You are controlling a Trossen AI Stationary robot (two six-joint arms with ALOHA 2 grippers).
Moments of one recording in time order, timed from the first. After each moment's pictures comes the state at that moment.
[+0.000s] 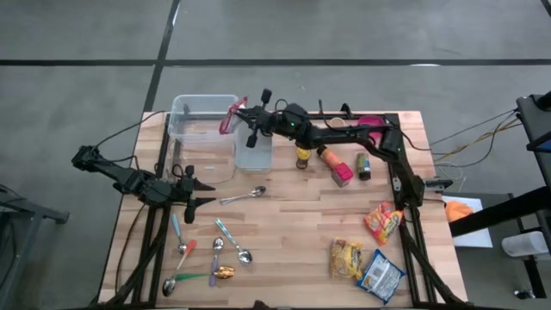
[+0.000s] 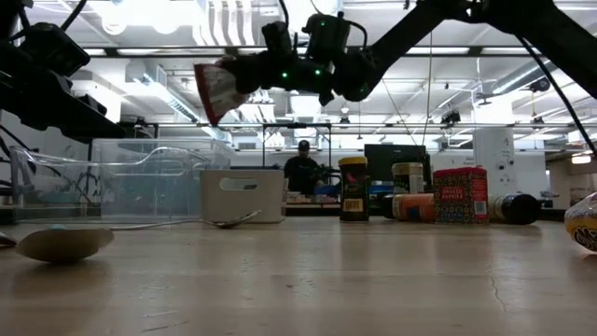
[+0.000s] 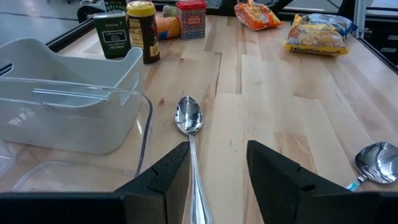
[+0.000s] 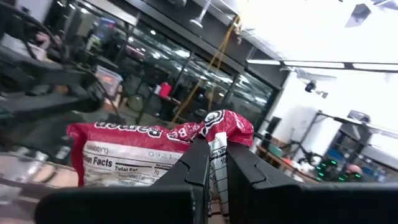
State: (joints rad) left arm -0.43 0.18 0.12 -0.39 -0.51 -0.26; right arm -0.35 2.17 1.56 0.90 -0.11 -0.44
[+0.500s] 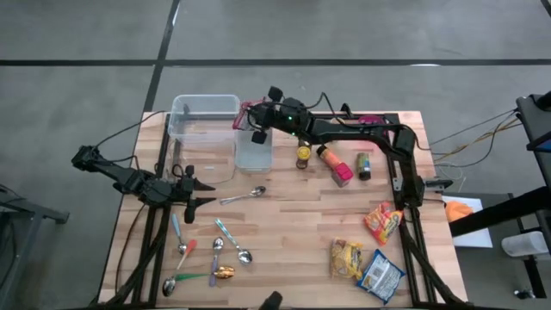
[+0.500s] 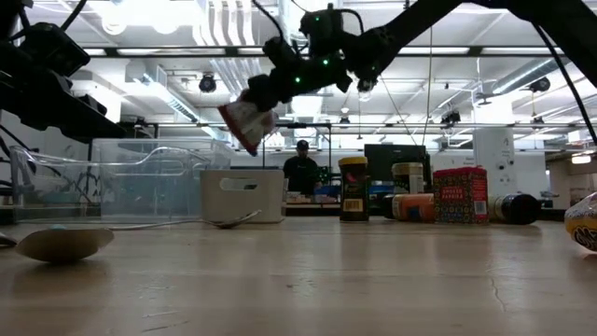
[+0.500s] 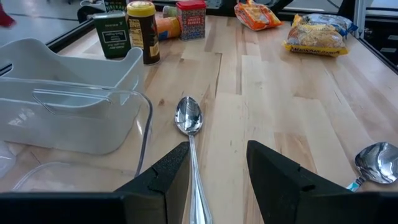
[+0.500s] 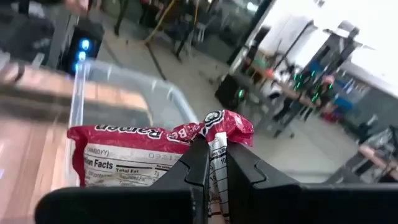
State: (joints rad) left arm -0.43 0.18 0.12 -0.39 -0.51 -0.26; right arm -0.36 2.05 1.52 0.44 0.11 -0.45
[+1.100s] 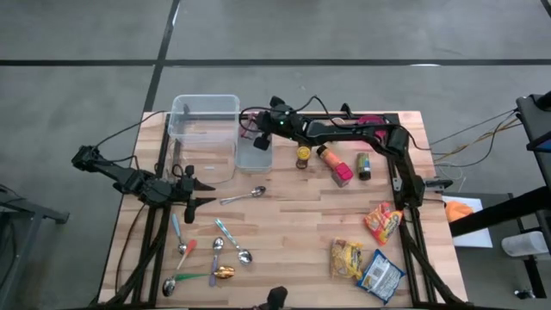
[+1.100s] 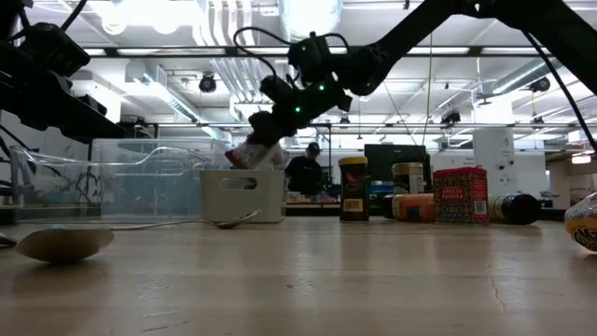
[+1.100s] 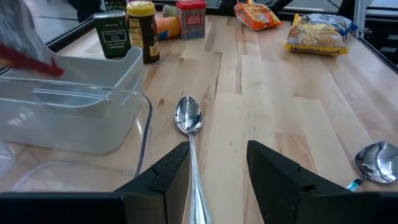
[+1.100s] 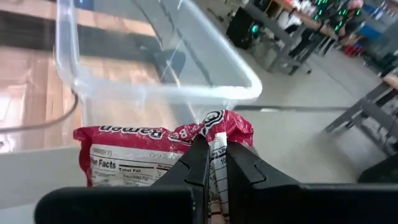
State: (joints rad) left arm -0.43 0.18 0.12 -0.39 -0.51 -0.26; right arm -0.38 2.12 1.52 0.26 0.19 -0.31
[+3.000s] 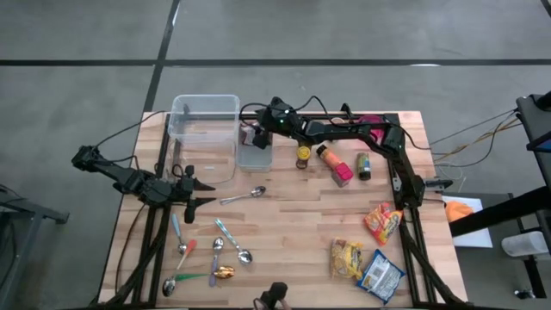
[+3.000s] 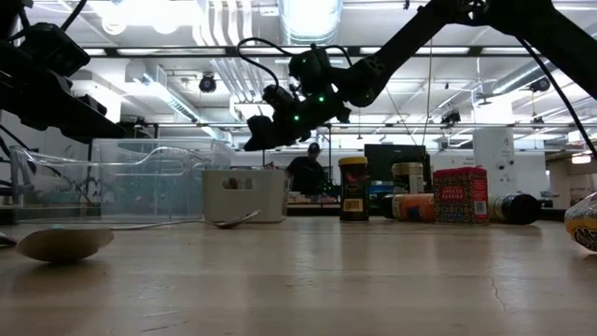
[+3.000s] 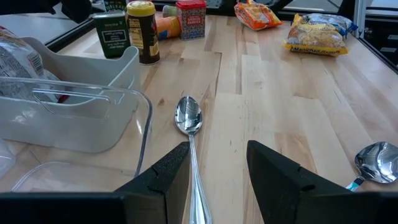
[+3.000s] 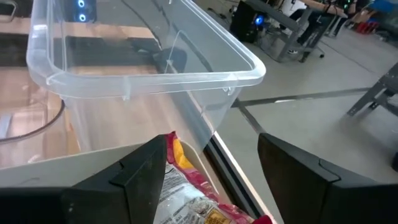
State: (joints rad) left arm -0.43 0.18 0.12 -0.39 -0.50 -0.26; right arm -0.40 2.16 1.52 0.33 0.13 -0.18
